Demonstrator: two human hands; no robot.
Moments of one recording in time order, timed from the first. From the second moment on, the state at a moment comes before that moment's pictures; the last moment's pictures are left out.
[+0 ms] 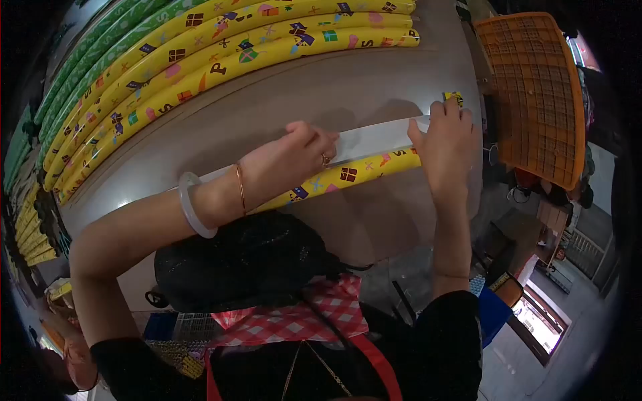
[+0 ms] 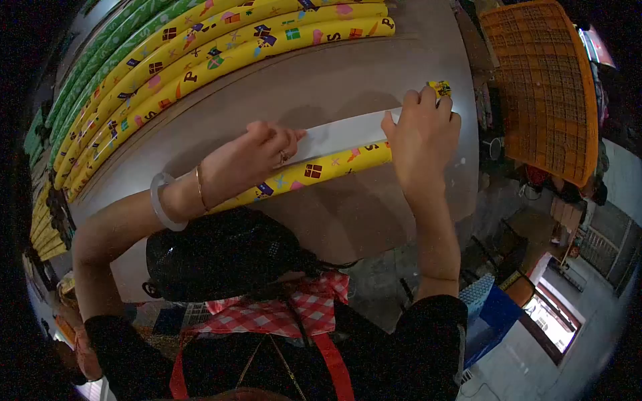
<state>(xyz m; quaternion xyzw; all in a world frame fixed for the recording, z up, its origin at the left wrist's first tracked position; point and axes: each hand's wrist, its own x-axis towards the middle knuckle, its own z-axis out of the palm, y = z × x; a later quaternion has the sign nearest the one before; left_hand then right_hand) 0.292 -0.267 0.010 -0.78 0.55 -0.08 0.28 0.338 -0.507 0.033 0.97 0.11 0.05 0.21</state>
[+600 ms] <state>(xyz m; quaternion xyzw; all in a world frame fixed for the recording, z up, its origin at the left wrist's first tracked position) 0.294 -0.225 0.001 -0.77 0.58 -0.11 0.23 0.339 -0.509 0.031 0.97 0.11 0.04 0.20</state>
